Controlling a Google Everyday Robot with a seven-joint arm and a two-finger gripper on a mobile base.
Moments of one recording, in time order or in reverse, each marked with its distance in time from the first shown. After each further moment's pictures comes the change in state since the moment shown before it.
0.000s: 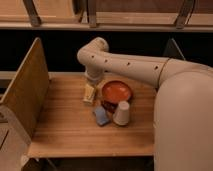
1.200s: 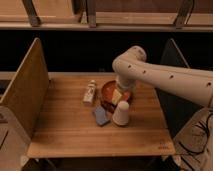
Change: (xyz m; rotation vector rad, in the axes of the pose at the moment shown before) arm 0.142 -0.072 -0.018 0.107 0.043 0.340
